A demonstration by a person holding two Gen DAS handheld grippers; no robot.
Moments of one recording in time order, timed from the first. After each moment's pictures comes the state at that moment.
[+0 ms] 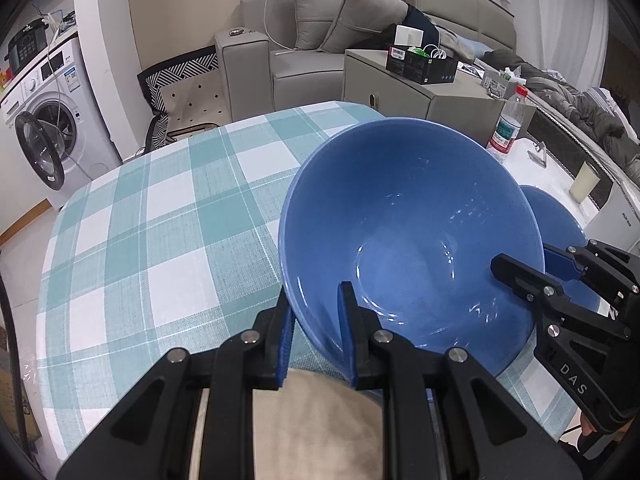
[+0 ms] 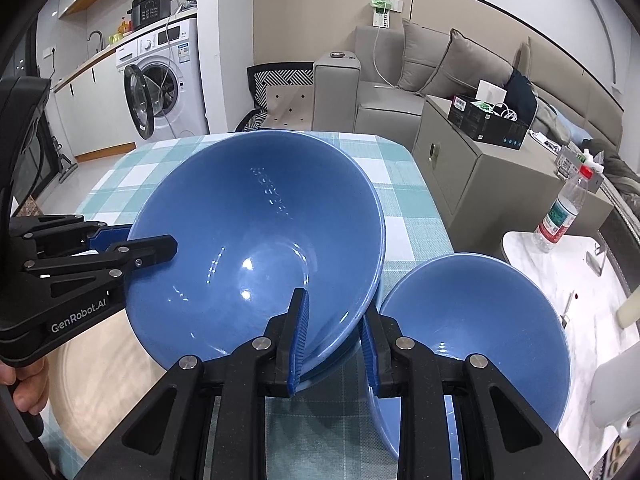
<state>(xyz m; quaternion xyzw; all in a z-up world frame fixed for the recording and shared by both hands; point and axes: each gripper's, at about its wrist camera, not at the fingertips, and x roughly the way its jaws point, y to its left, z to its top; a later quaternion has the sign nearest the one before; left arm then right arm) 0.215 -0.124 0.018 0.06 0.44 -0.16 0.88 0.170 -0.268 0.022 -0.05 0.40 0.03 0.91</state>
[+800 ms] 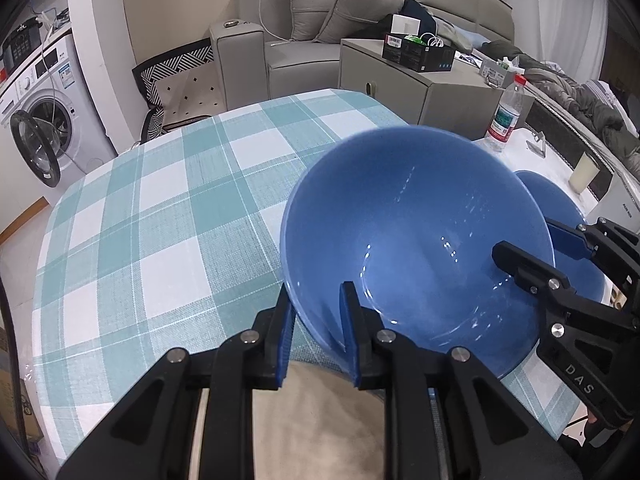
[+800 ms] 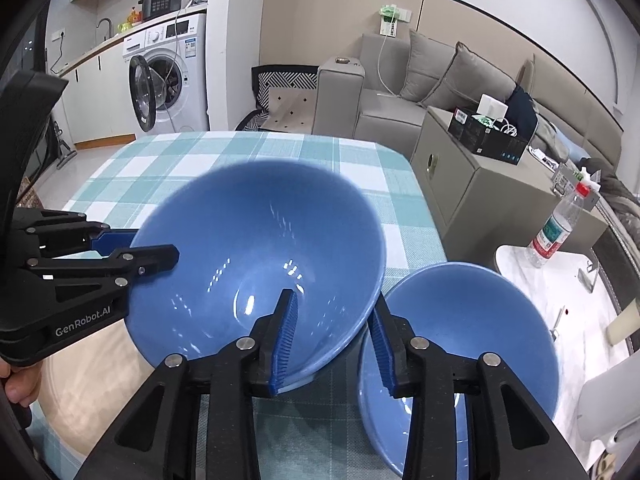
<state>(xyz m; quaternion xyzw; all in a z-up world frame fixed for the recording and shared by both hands) 0.213 -0.126 0.010 0.06 0.45 -0.17 0.87 0.162 -0.264 0.021 -0.08 0.39 0.03 0.92</state>
